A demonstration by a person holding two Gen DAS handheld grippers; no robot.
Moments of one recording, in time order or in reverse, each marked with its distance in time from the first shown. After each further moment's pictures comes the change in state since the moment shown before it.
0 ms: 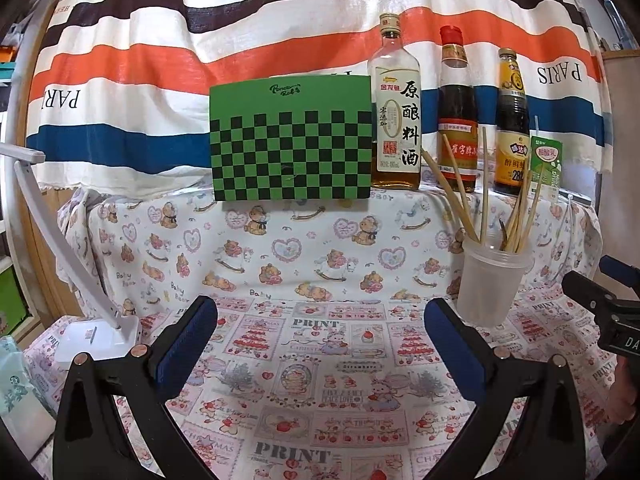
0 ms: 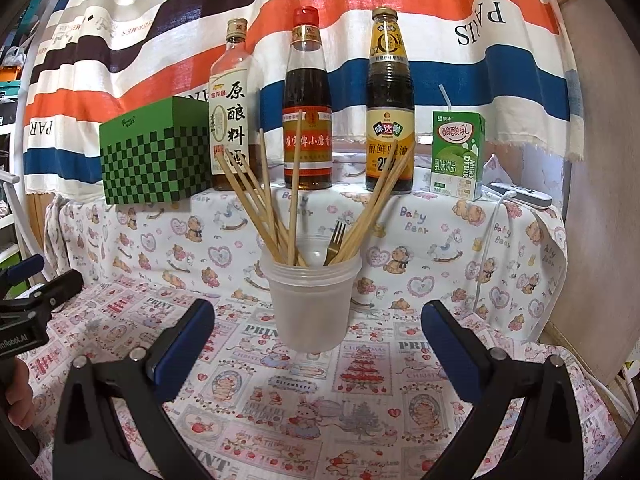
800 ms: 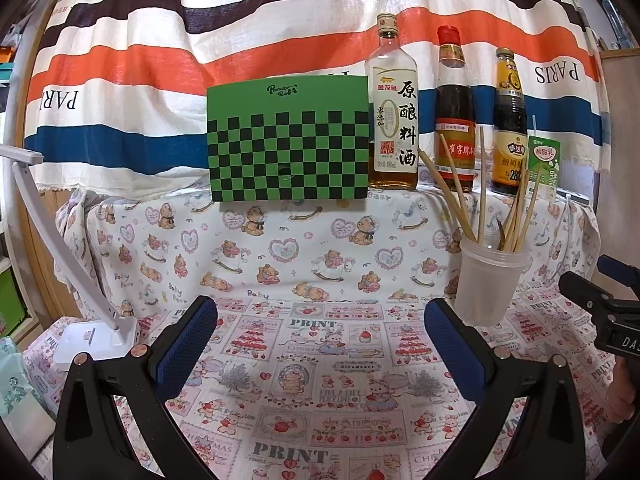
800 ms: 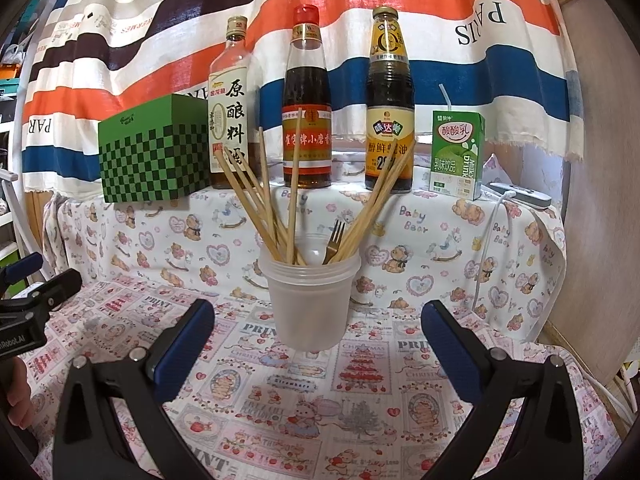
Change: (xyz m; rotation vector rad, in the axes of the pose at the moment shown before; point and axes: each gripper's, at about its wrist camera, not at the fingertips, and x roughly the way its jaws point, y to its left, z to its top) left arm 0.001 -0.001 0.000 0.001 -0.001 -0.007; right arm 0.001 0.001 0.000 0.000 0.007 -0.005
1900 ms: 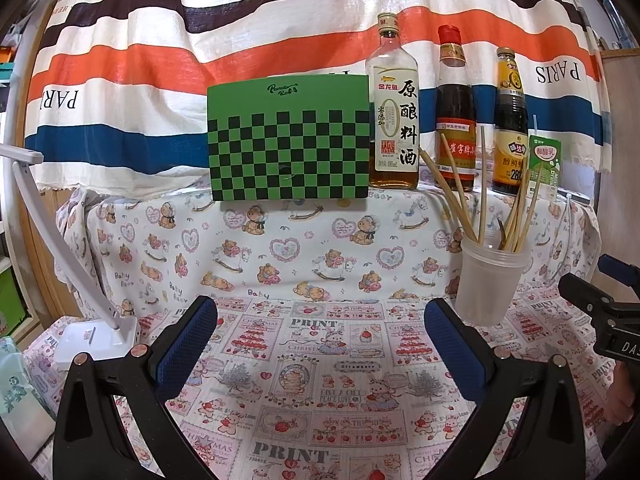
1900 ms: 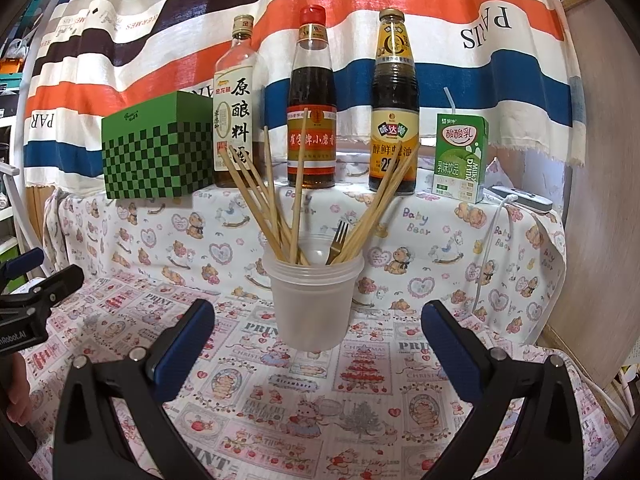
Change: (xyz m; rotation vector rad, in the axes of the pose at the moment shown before) left arm 0.000 0.002 0.000 -0.006 0.001 0.000; right arm 0.000 0.002 0.001 -0.017 -0.003 0.001
